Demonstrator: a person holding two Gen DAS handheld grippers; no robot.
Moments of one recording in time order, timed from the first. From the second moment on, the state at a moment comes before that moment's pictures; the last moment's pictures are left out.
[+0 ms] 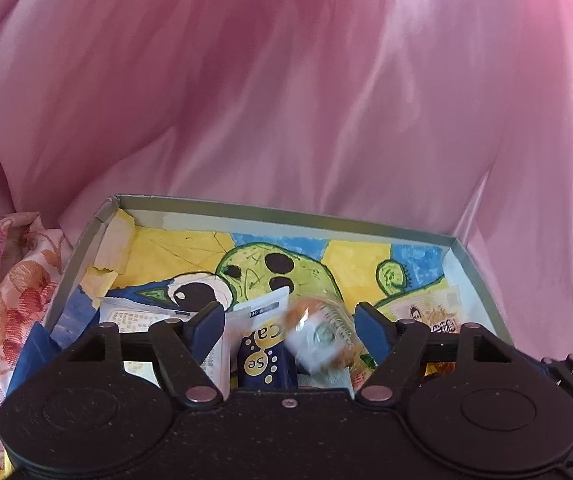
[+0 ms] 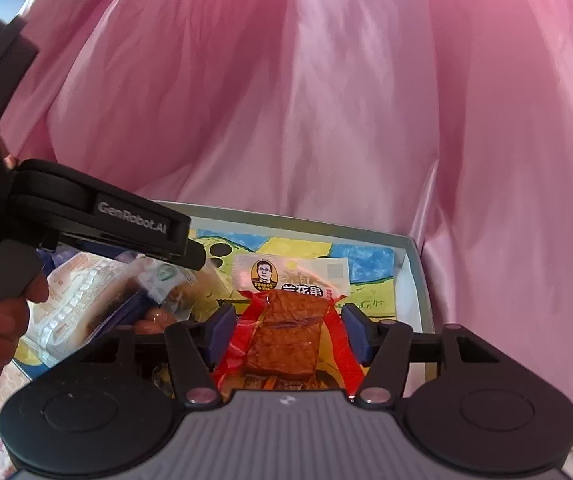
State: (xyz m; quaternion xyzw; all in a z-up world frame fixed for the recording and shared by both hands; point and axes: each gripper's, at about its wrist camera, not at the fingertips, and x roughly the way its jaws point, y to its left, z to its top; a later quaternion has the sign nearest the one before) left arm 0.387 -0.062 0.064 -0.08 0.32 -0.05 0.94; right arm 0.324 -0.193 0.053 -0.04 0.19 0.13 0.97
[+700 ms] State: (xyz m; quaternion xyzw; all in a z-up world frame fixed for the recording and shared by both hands) left arm 0.331 -0.042 0.107 -0.08 0.24 0.01 0.97; right arm 0.289 -0.212 0.097 0.02 0.12 0.13 0.98
